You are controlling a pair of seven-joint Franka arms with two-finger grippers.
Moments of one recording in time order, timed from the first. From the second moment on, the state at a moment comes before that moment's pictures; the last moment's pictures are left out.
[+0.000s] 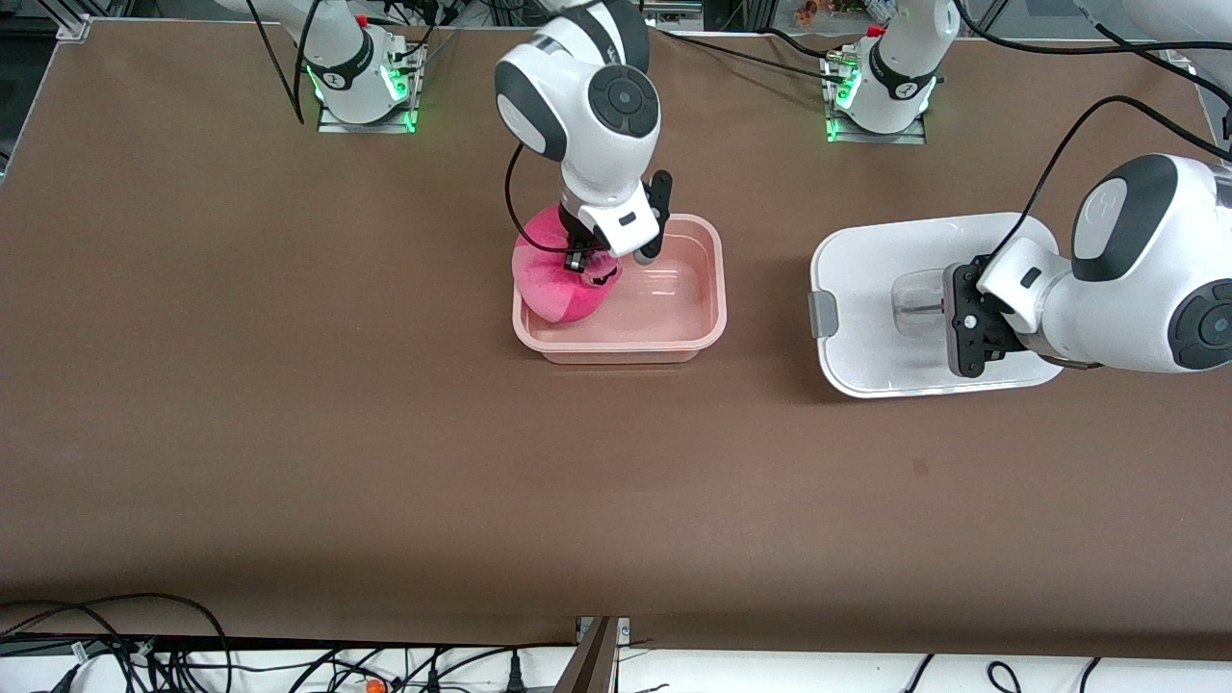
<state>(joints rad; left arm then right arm) 0.22 0.44 -0.39 -1.41 0.05 1.41 1.24 0.87 0.55 -0.05 -1.37 -0.09 1.75 -0.55</state>
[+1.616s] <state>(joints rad) 0.21 0.45 -0.39 -1.41 0.05 1.40 1.24 0.94 0.78 -0.07 -1.25 -0.15 2.00 -0.31</state>
